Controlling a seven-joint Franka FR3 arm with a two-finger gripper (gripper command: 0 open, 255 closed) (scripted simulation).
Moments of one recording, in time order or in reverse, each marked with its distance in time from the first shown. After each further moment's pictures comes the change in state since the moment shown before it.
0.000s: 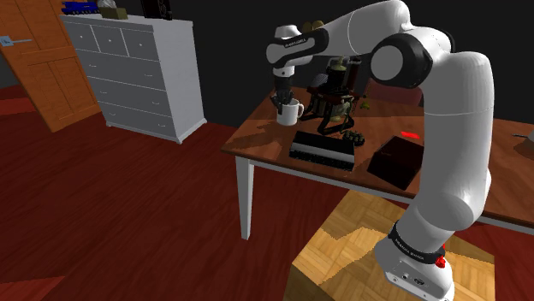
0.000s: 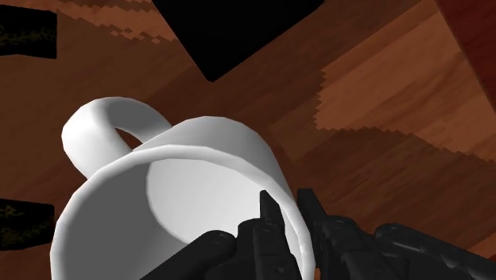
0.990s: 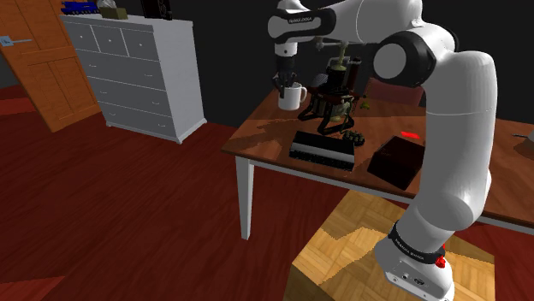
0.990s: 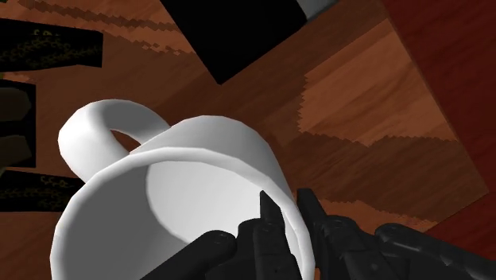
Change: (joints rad) arm -0.005 -0.019 -0.004 0.174 -0.004 -0.193 0.002
